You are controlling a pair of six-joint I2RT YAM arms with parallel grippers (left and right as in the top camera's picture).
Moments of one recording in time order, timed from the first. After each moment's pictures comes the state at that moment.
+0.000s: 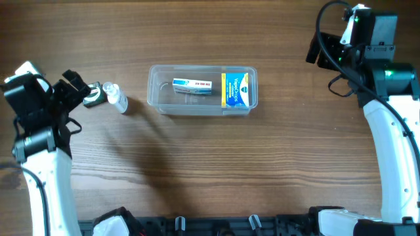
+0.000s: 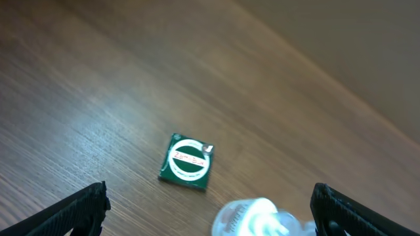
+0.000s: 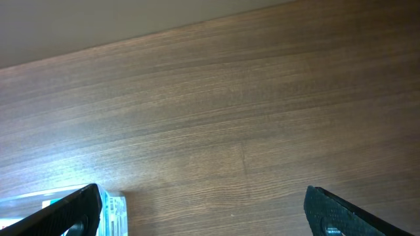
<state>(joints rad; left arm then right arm) 0.40 1.20 0.95 -0.42 0.06 -0.35 0.02 1.44 1.48 -0.83 0.11 0.20</state>
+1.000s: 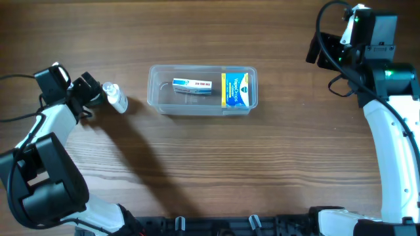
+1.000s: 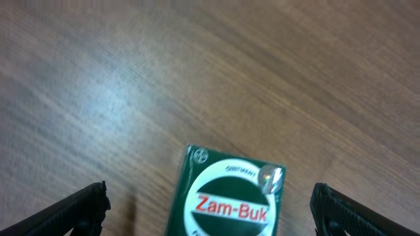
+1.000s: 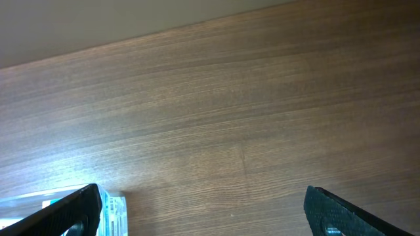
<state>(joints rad) 0.40 1.77 0.95 -0.06 0.05 -0.27 0.02 1.44 1.48 -0.83 0.11 0.20</state>
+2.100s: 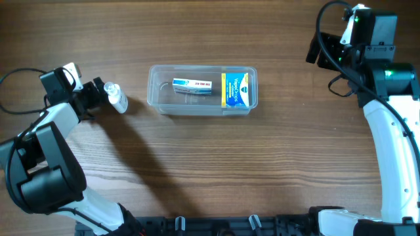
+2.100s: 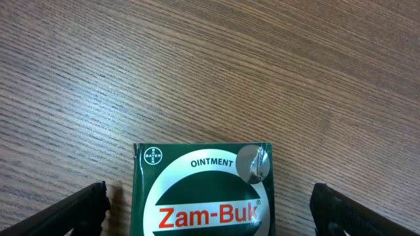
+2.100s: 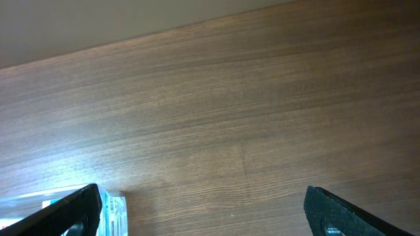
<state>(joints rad) 0.40 1.85 0.95 -0.03 0.17 -0.07 0.02 1.44 1.48 -0.83 0.11 0.20</state>
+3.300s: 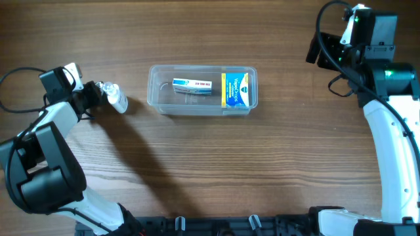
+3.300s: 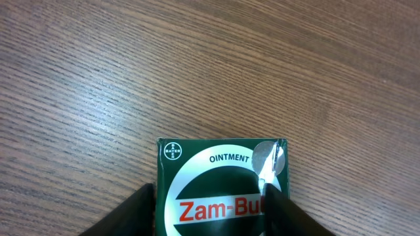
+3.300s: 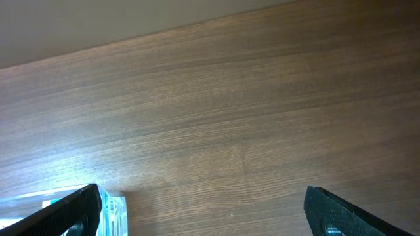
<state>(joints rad) 0.40 1.85 0.96 -0.07 0.17 -0.05 0.02 1.44 1.48 -0.83 0.11 0.20</state>
